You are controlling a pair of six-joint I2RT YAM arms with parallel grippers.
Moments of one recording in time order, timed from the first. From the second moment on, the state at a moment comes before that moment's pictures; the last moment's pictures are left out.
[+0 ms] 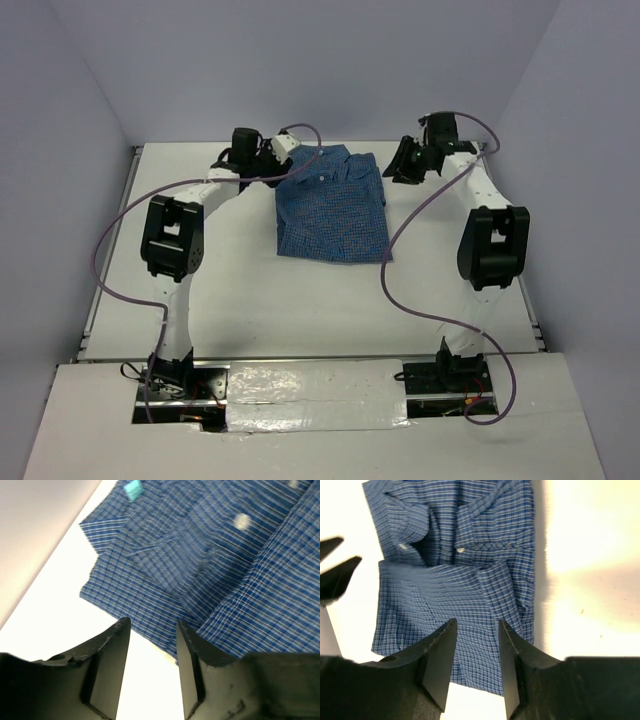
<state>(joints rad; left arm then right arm) -0.24 2.17 1.68 -0.07 0.42 0.55 0.04 1.98 1.73 -0.61 -0.37 0.43</state>
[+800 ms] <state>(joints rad) -0.45 1.88 1.52 -0.48 0.64 0.25 0.14 2.10 1.57 -0.33 -0.49 0.57</state>
